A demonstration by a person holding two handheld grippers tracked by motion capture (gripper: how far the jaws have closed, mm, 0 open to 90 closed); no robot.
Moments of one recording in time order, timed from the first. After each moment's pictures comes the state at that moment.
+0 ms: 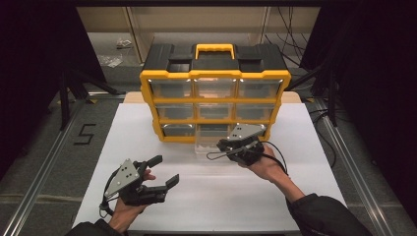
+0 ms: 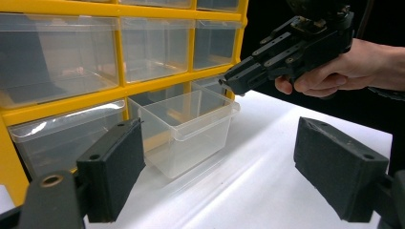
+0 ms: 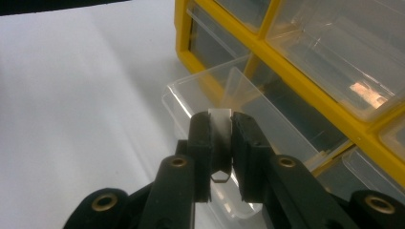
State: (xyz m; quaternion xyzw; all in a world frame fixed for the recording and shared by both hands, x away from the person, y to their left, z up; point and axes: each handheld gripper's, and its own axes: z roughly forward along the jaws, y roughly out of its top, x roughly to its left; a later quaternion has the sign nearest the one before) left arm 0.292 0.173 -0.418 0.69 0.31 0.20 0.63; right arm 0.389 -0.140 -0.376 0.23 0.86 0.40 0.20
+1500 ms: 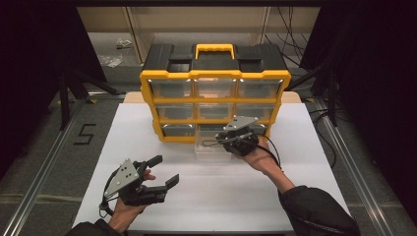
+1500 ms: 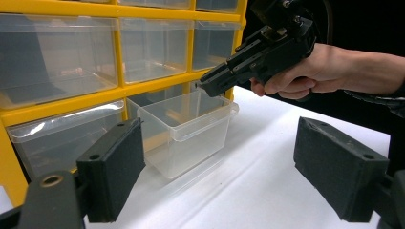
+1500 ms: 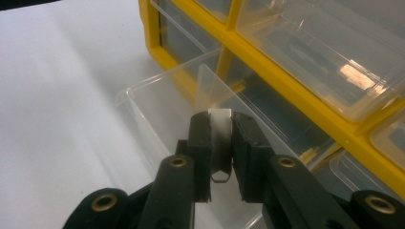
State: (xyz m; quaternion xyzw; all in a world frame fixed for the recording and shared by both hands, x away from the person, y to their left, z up) left arm 0.291 0.173 -0.418 0.69 0.31 0.20 0.63; right arm 0.419 -0.132 -0.386 0.27 0.86 0.39 0.20
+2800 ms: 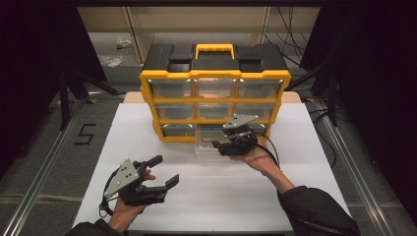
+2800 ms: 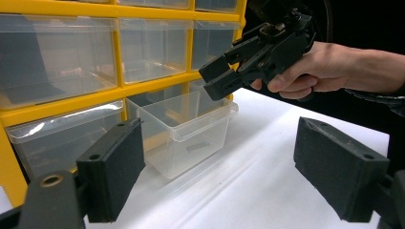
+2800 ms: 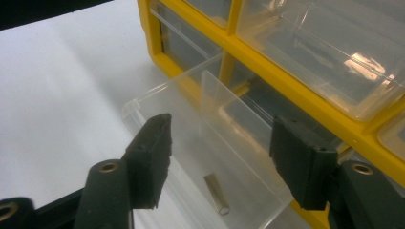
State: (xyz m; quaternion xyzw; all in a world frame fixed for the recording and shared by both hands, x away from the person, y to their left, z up) left arm 0.291 0.173 -0.418 0.69 0.31 0.19 0.63; right arm 0.418 -0.129 -0.382 0.29 0.85 0.40 0.18
